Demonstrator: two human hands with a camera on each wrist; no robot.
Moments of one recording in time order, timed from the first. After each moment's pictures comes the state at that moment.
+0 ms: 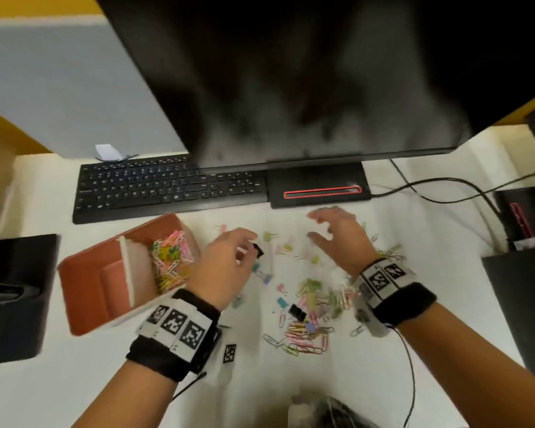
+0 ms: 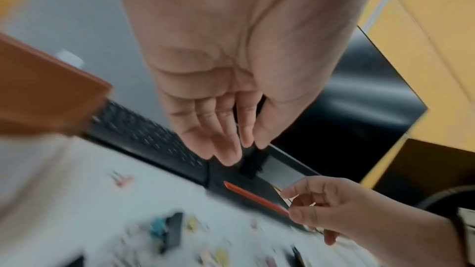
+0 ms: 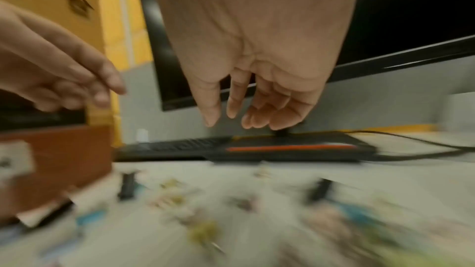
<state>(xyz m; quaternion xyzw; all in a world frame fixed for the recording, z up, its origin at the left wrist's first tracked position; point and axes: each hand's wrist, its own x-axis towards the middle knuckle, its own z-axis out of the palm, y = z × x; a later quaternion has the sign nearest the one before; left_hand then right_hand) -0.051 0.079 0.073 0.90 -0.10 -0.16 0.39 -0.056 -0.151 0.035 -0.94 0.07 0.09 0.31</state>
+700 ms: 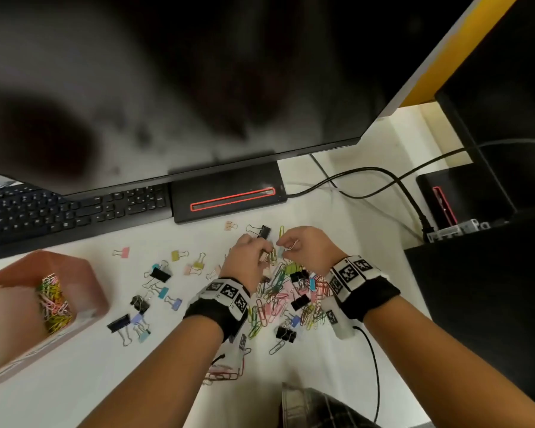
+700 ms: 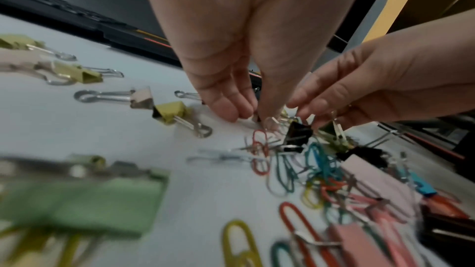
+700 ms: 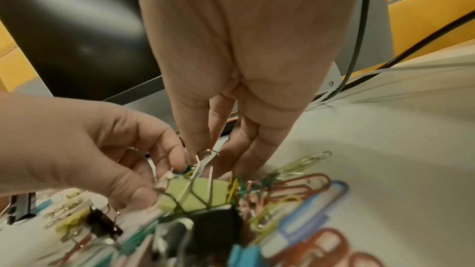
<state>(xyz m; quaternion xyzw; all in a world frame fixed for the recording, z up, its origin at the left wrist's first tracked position) -0.046 -0.120 -0.026 0.90 -0.16 -0.27 0.30 -0.070 -0.286 -0.016 -0.88 0.09 0.21 0.40</state>
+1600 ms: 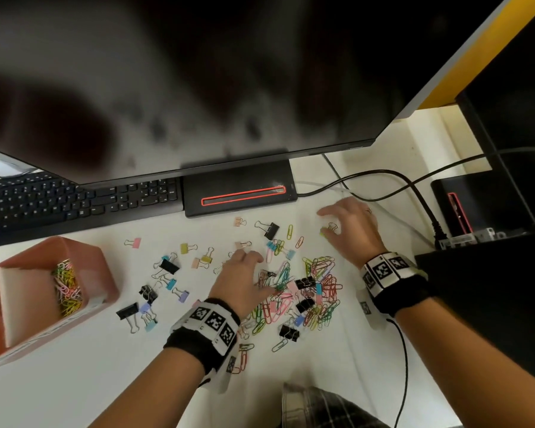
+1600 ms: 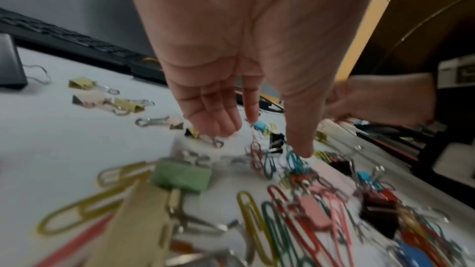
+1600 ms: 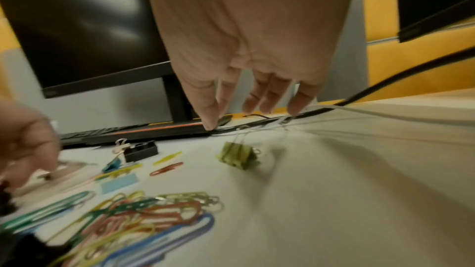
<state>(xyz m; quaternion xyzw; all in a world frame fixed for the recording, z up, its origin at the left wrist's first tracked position) -0.074 -0.092 -0.011 0.92 -0.14 -0.30 0.24 -0.072 -0.336 -0.014 -0.96 0.12 0.06 0.24</state>
